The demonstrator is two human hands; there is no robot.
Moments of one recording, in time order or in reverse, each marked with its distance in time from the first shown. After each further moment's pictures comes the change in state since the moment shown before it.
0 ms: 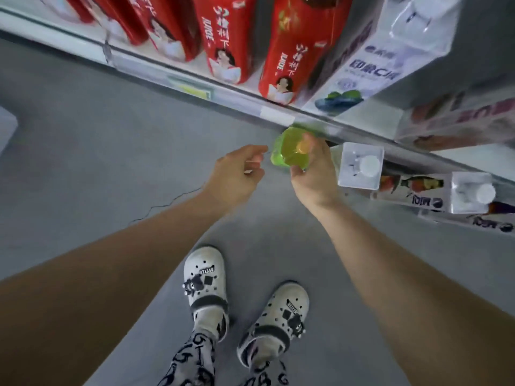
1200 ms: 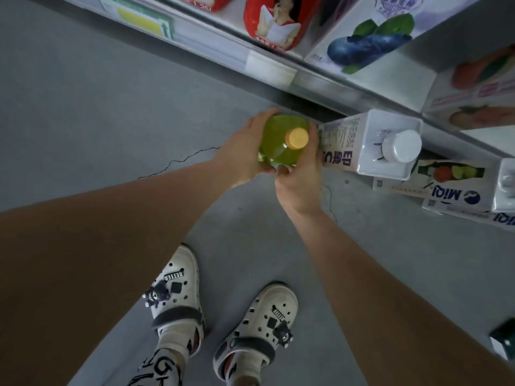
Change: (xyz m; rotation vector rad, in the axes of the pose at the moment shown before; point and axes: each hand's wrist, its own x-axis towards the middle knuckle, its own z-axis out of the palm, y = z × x) left_hand 0.095 -0.076 0.076 0.214 -0.238 0.168; right_hand 0.010 0.074 0.084 0.170 0.070 0.174
